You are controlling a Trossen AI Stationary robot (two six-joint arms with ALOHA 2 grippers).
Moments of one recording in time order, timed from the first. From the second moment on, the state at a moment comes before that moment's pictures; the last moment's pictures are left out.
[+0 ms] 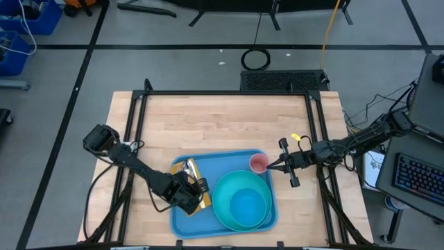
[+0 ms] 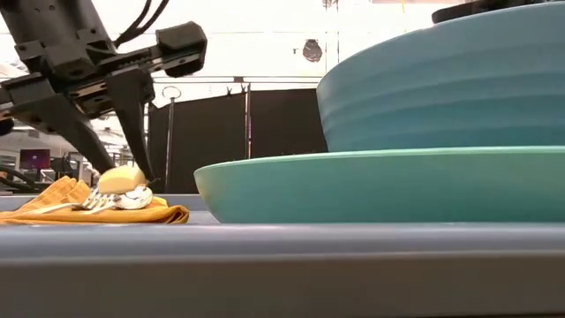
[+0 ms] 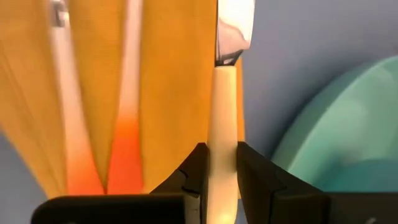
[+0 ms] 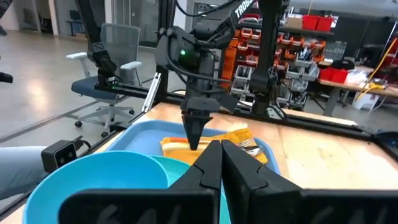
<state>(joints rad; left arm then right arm) -0.56 1.74 1.02 -0.45 -0.31 -2.38 0.34 0.78 0.19 0.59 0.10 -0.10</state>
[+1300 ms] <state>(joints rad) -0.48 1.75 1.02 -0.50 -0.21 -2.40 0.34 0.78 0.19 0.44 0.10 0.04</state>
